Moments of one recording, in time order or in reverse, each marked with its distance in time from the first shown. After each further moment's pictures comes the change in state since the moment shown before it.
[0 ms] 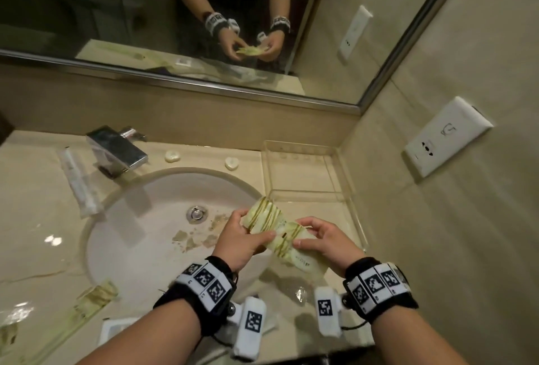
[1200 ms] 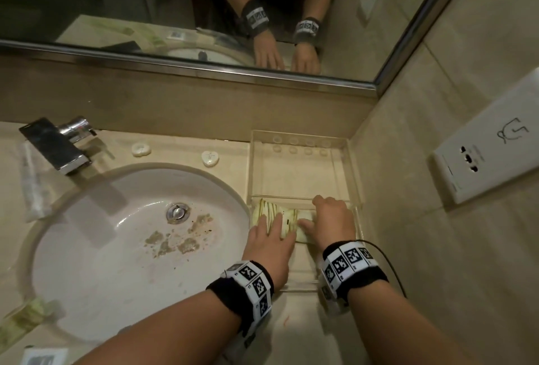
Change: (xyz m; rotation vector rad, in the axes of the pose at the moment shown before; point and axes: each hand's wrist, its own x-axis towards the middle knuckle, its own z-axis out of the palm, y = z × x) left_hand 0.107 -0.054 0.125 1.717 -0.194 0.124; right_hand 0.144 0.029 -0.110 -1.325 0.399 -0.157
